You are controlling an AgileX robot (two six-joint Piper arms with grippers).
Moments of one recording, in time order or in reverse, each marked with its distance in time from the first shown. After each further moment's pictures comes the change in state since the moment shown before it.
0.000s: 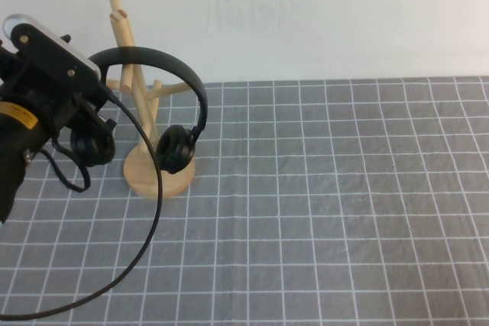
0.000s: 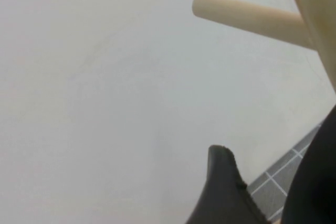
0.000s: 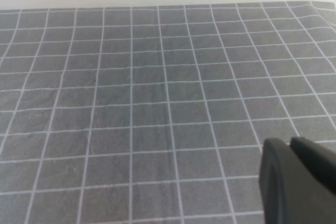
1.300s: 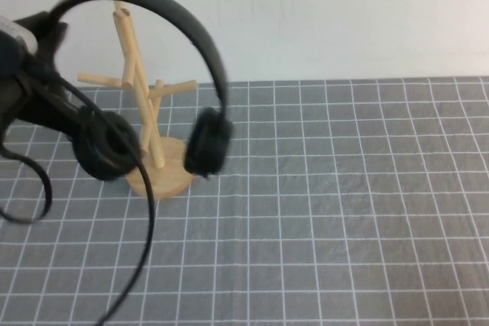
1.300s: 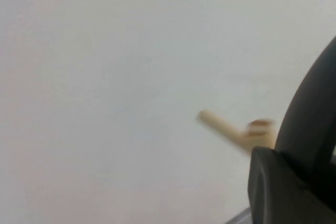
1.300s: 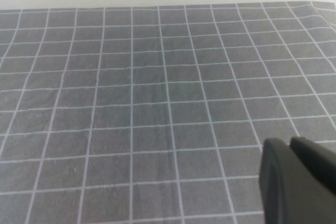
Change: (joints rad) right arm 0.000 0.000 0.000 0.000 0.000 0.000; left arm -0.077 -0.392 0.000 0.015 0.304 -0.216
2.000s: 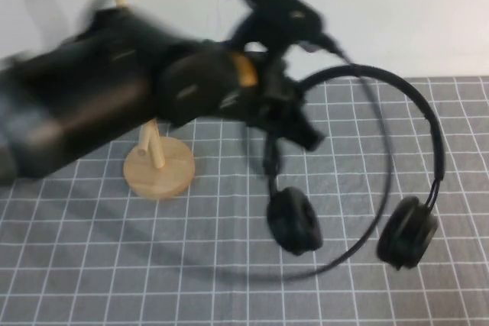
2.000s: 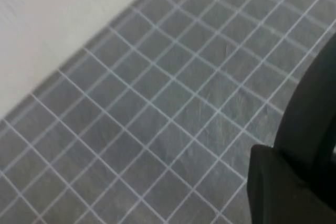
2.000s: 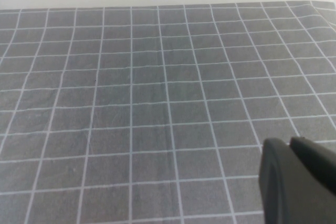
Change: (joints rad) right arm 0.000 0.000 0.000 0.000 0.000 0.000; left arm -0.486 0.568 -0.636 0.013 0.706 -0.309
